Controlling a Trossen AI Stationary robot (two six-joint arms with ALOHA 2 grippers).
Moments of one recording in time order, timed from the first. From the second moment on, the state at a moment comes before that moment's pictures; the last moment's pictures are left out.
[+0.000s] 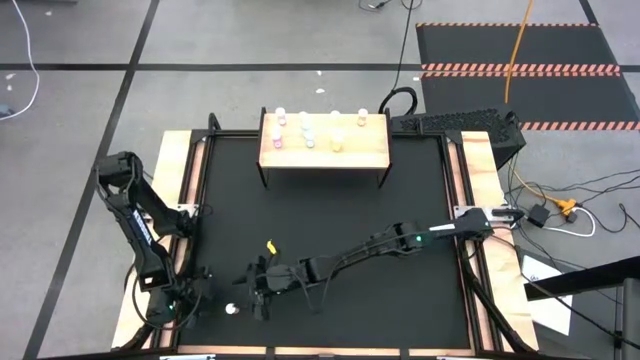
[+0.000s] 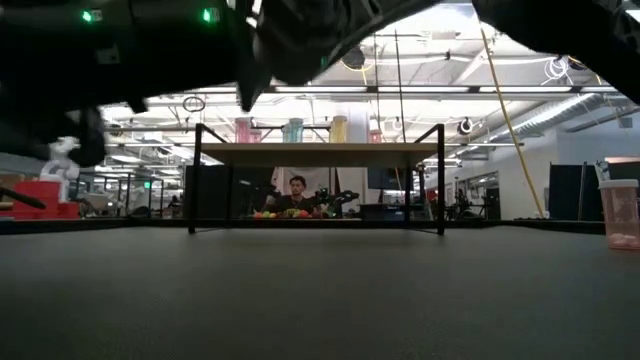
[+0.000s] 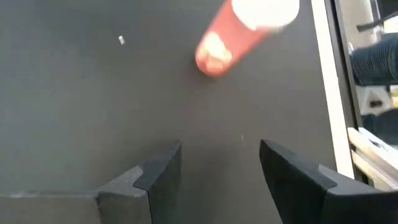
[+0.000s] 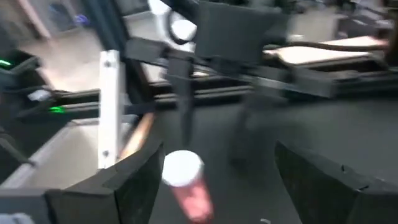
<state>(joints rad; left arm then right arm) -1.33 1.32 0.43 -0.15 -0.40 -1.27 0.30 2.67 2.17 0.29 0.06 0.27</state>
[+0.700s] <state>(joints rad) -1.26 1.32 0.43 -0.08 -0.52 -1.09 0.30 2.75 2.17 0.35 -0.10 0.18</state>
